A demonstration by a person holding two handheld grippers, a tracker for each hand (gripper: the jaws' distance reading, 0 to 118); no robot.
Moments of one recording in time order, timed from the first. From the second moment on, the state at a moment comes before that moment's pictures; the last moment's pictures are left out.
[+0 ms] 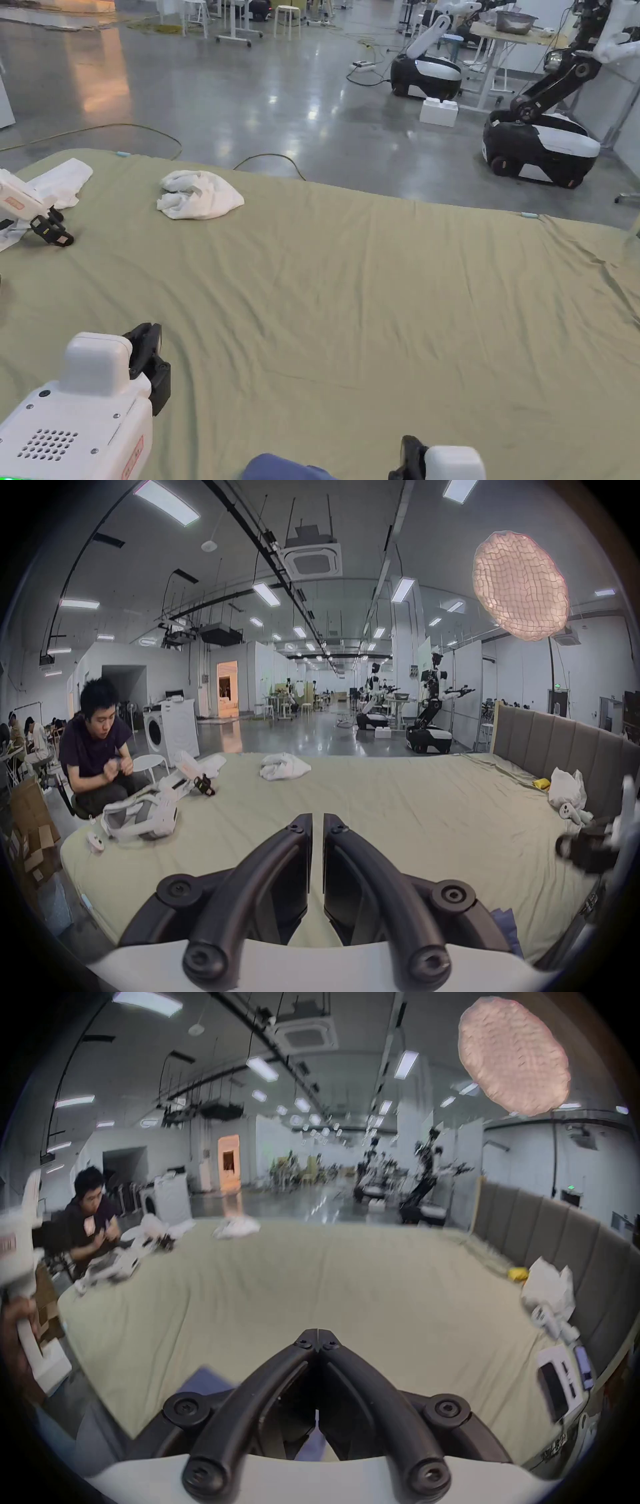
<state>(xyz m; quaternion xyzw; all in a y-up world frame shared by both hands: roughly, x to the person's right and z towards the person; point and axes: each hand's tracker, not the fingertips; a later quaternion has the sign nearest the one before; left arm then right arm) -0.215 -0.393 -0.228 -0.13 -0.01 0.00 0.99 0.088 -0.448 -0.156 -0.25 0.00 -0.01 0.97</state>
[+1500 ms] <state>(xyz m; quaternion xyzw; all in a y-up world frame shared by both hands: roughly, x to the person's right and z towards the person) -0.217 -0.555 -0.274 -0.51 -0.36 0.41 0.67 0.083 -0.538 -0.159 -0.35 -0.01 -0.04 0.94</state>
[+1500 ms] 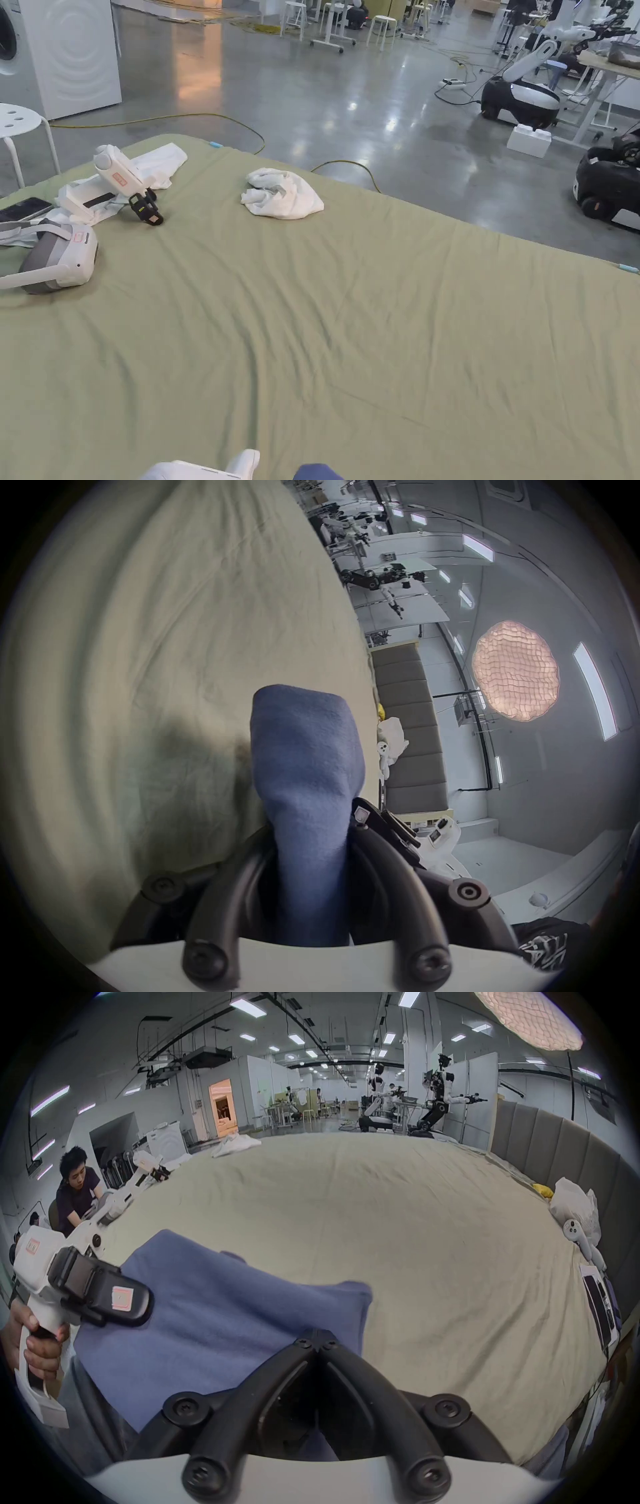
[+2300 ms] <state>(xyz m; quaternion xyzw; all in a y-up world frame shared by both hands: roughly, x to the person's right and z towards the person) -0.571 -0.407 -0.315 -0.49 -0.07 0.31 0.81 0.156 -0.365 -0.236 -0.15 -0.05 0.00 0.99</state>
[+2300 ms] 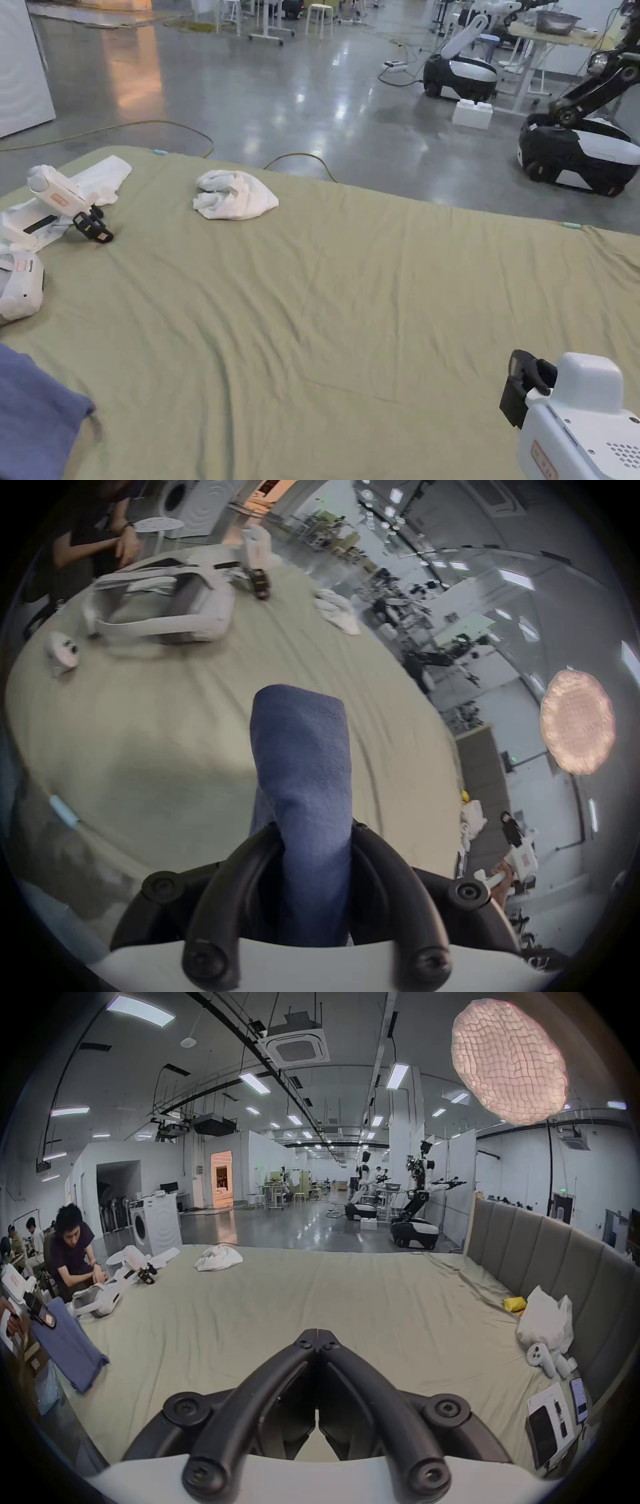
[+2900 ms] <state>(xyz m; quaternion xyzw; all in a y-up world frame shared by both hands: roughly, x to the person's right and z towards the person) -0.531 -0.337 -0.291 -0.42 0.14 0.12 0.89 0.183 -0.370 -0.229 -0.15 -0.07 0.00 0.99</state>
